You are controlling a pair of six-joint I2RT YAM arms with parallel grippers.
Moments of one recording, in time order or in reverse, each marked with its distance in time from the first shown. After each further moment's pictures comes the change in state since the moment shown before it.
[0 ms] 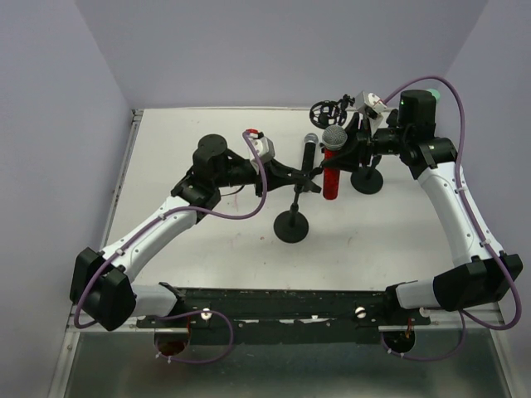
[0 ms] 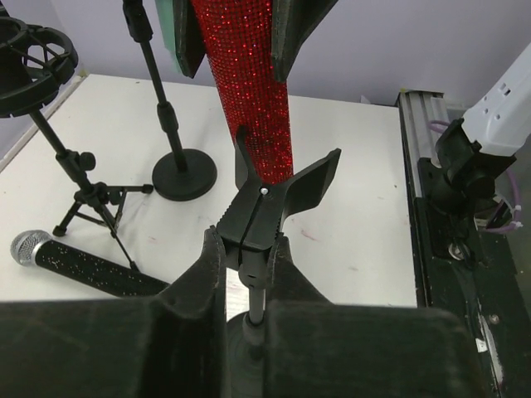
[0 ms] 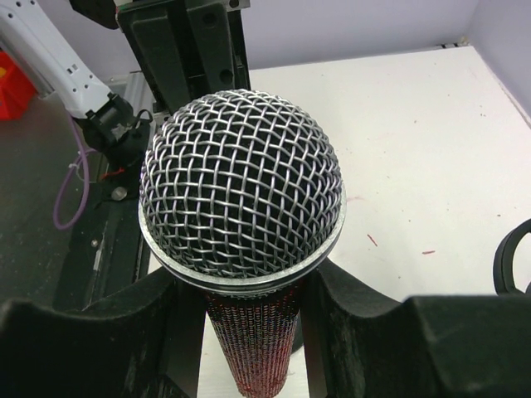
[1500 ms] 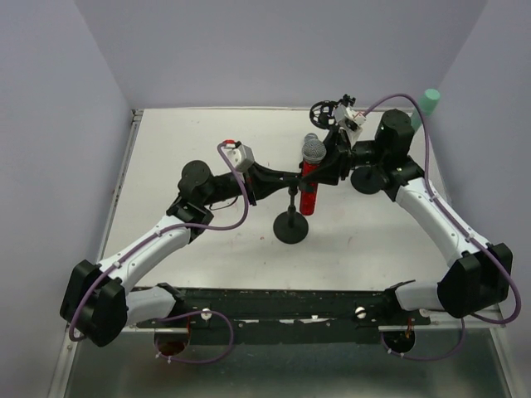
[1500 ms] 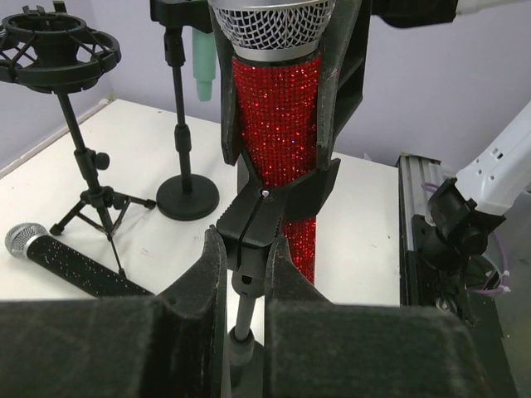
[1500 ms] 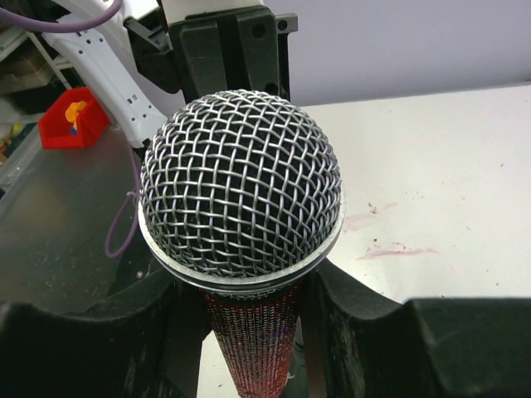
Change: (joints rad) left arm 0.017 -0.106 -0.258 0.376 -0.097 -0.270; right arm 0.142 -0.027 -0.292 0.655 -0.029 0.467
